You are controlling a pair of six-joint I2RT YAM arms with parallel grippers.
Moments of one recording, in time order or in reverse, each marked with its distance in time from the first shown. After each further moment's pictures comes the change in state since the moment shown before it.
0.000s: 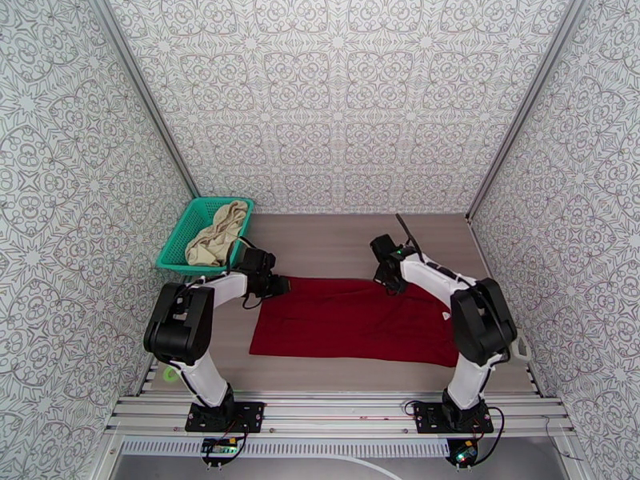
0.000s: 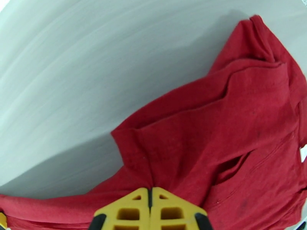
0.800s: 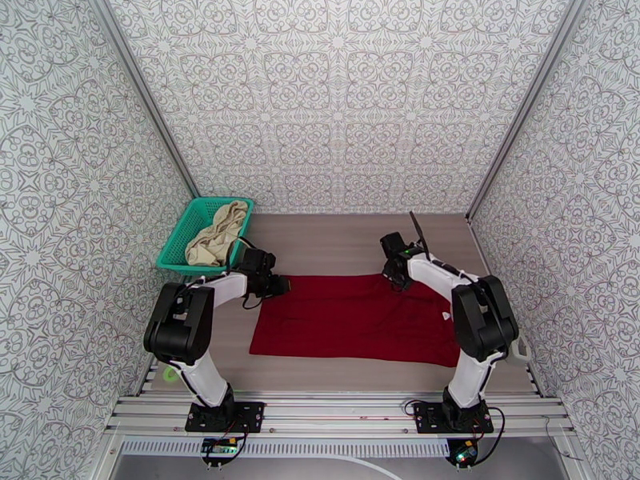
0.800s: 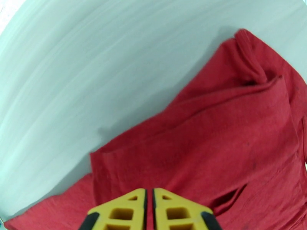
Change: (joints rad) left arm 0.002 0.002 -0.004 0.011 0.008 0.000; right arm -0.086 0.071 0.051 0.069 -0.014 0.006
